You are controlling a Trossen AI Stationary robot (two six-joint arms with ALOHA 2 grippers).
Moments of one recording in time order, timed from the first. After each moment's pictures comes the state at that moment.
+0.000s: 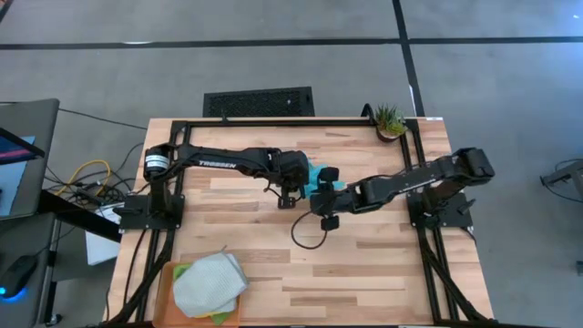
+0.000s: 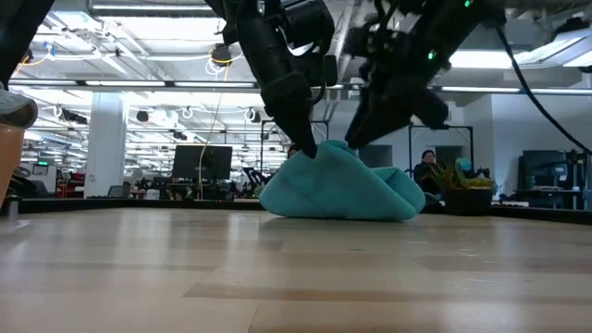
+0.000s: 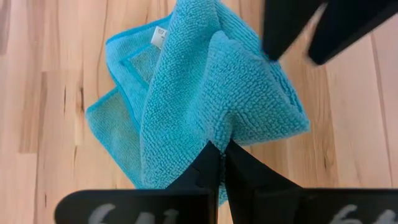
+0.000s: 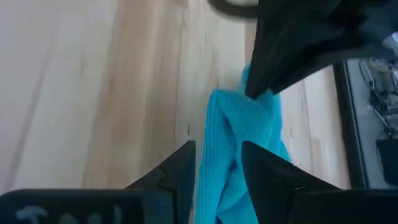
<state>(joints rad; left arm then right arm) 0.14 1.91 1.48 -0.62 -0.02 0.20 0.17 1.60 0.98 -0.32 0.44 -0.24</state>
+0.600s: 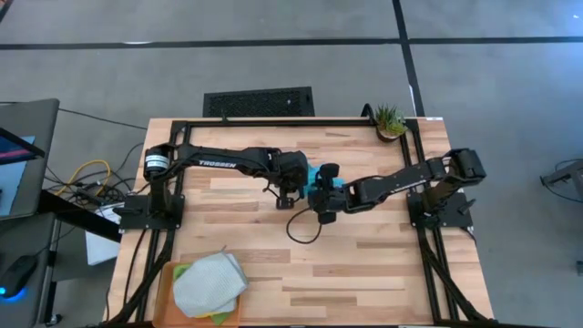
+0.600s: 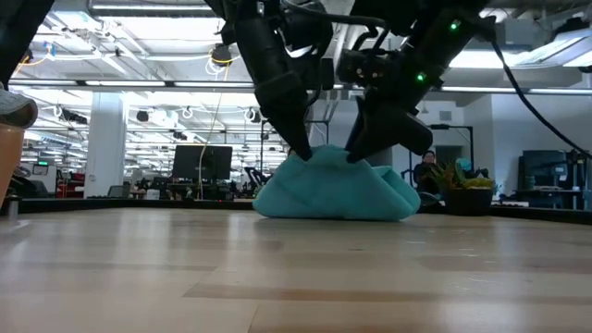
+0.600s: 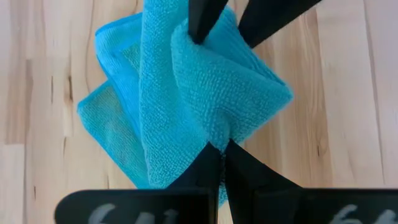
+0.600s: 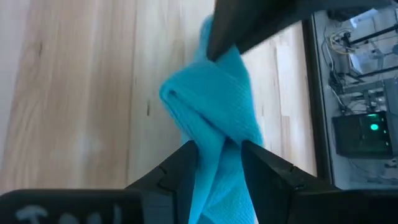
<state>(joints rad) 0.14 1.91 1.48 -0.66 0.00 0.20 0.14 1.66 0.98 -0.31 0.58 -0.26</state>
